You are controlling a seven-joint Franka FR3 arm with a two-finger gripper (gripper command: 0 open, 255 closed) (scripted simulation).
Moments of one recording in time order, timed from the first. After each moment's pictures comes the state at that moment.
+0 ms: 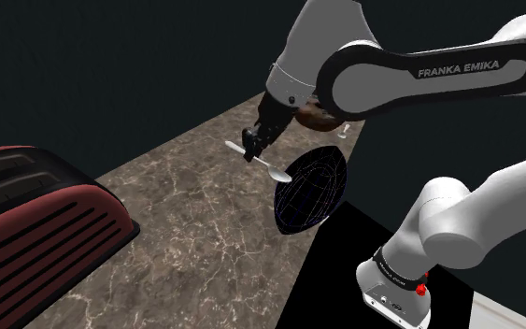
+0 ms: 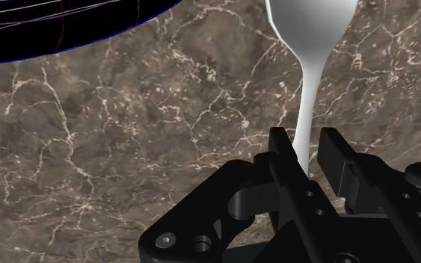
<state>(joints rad) 0.23 -0.47 0.28 -2.40 0.17 2.19 0.36</state>
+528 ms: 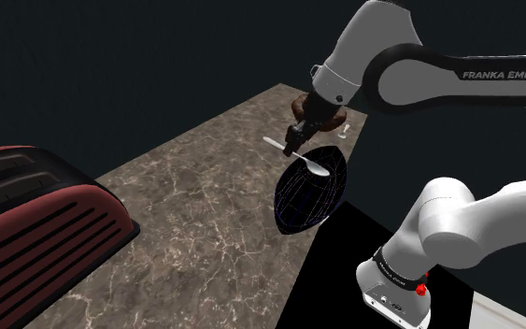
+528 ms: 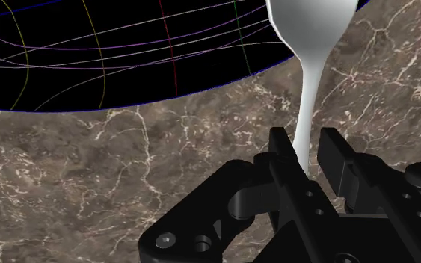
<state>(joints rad) 0.21 -0.73 0.12 -2.59 0.16 2.10 0.19</state>
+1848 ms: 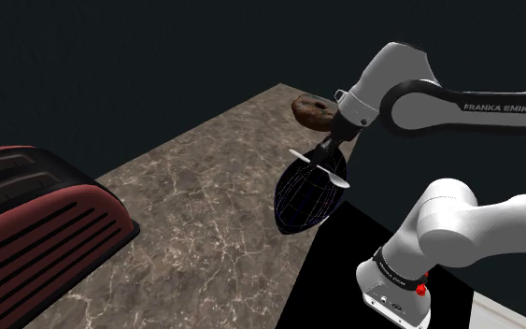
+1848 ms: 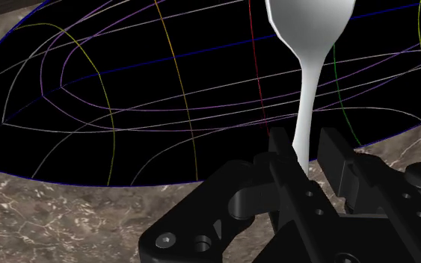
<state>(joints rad) 0.14 -0.94 -0.04 -2.84 0.09 2.13 0.02</state>
